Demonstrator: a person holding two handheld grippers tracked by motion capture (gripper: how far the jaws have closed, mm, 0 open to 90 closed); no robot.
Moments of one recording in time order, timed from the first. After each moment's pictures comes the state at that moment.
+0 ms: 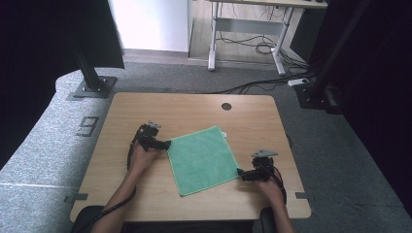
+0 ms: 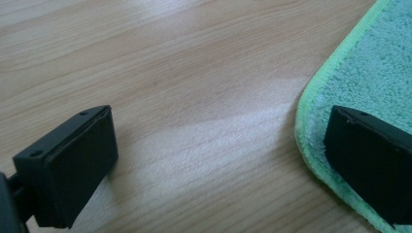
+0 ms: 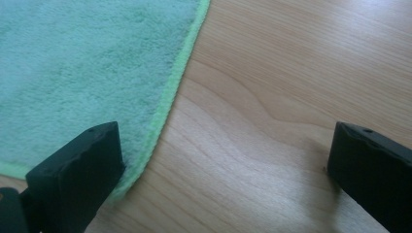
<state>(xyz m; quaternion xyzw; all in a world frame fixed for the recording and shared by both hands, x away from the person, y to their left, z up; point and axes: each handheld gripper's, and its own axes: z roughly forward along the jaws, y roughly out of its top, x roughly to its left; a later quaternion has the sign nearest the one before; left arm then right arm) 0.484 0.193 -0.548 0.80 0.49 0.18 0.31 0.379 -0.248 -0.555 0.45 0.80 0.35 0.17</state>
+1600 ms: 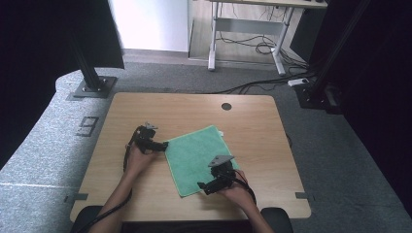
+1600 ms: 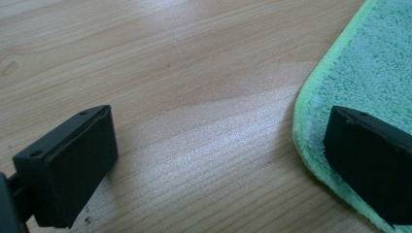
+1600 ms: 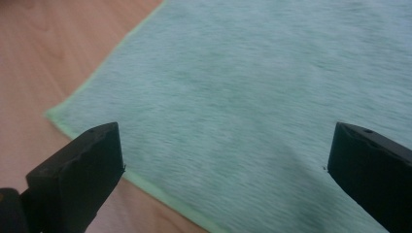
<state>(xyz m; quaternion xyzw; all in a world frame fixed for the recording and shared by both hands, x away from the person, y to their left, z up) 0.478 0.200 -0.548 0.80 0.49 0.18 0.30 0.345 -0.110 -0.531 0.29 0.88 0.37 0.09</state>
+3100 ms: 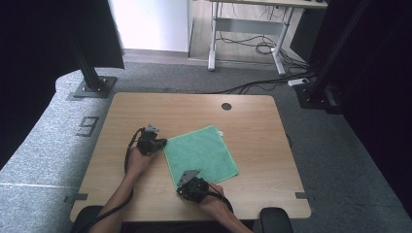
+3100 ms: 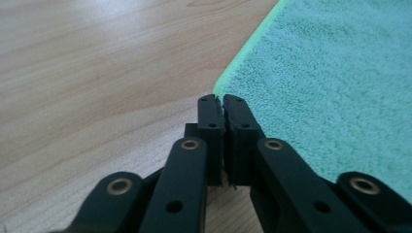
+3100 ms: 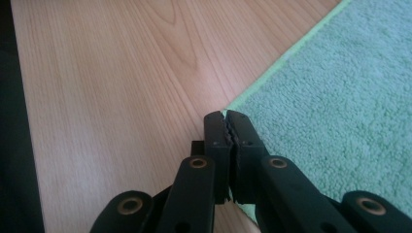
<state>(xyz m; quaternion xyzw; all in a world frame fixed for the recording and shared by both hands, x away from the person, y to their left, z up) 0.467 0.199 -0.543 0.81 0.45 0.12 0.37 0.307 -0.027 -0.536 0.18 0.92 0.34 0.07</state>
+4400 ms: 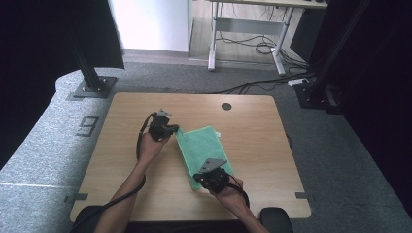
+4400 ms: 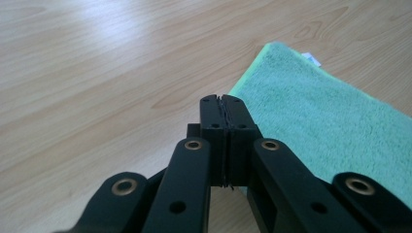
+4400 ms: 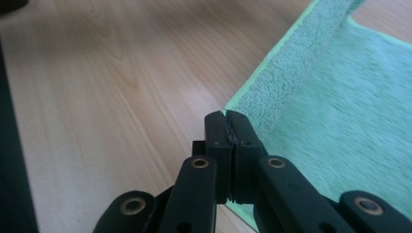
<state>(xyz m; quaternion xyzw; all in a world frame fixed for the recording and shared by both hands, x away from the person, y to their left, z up) 0.493 0.144 -0.488 0.81 0.42 0.13 0.39 0.319 -0.092 -0.496 0.24 0.88 0.39 0.12</state>
